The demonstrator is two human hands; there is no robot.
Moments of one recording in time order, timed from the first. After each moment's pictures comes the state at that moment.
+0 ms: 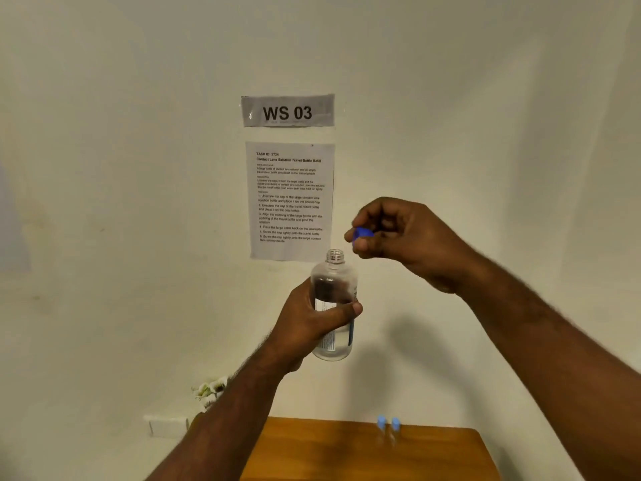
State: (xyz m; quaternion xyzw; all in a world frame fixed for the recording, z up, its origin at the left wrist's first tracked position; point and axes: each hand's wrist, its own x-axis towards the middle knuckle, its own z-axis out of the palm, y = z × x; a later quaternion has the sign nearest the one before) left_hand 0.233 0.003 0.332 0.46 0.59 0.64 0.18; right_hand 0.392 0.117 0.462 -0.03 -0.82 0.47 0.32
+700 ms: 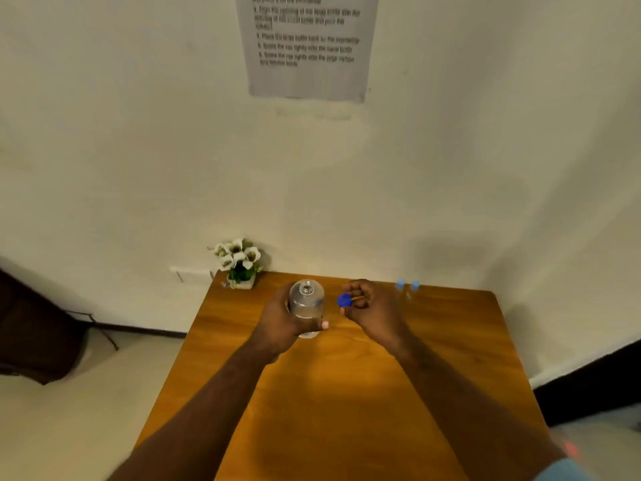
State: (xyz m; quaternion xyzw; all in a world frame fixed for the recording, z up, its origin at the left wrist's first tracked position) left_hand 0.169 -0.045 0.057 0.25 0.72 0.55 0.33; right_hand 0.315 0.110 0.075 -0.33 -0.79 0.50 0.15
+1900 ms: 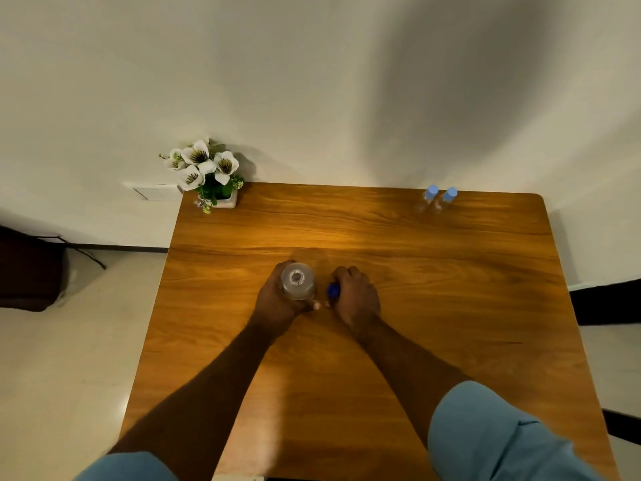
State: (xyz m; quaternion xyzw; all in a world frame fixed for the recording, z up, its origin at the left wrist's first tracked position) left_hand 0.141 -0.067 -0.122 0.20 0.75 0.50 0.39; right_hand 0.264 0.068 -0.137 -0.41 -0.86 0.28 -0.08
